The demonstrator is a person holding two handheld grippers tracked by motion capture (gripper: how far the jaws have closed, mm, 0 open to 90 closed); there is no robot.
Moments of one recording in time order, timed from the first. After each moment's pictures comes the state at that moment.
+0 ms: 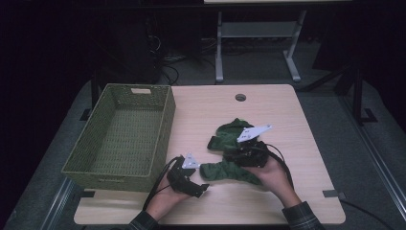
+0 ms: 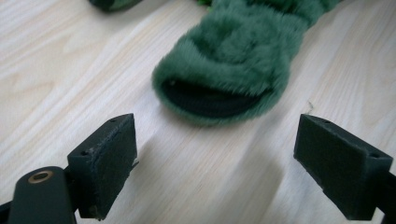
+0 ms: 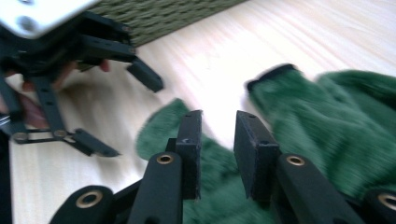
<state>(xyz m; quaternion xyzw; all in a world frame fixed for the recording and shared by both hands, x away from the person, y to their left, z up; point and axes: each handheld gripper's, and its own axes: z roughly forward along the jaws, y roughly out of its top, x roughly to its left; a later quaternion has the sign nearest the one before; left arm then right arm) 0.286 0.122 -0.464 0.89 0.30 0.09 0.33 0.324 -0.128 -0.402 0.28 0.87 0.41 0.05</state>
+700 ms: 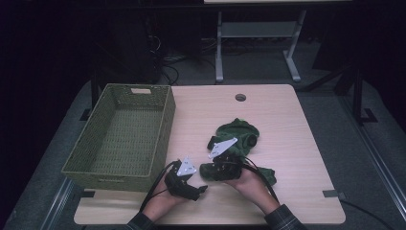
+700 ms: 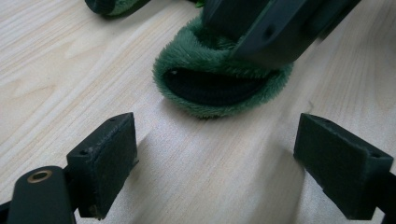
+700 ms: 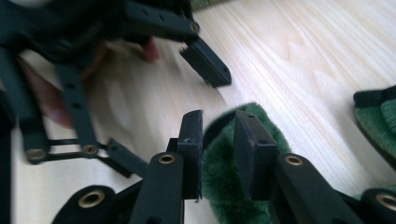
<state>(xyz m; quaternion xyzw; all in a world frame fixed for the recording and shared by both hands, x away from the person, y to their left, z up) 0.281 0.130 -0.477 0.88 0.26 0.11 0.37 0.312 -0.061 -0.436 0.22 0.91 0.36 0.04</state>
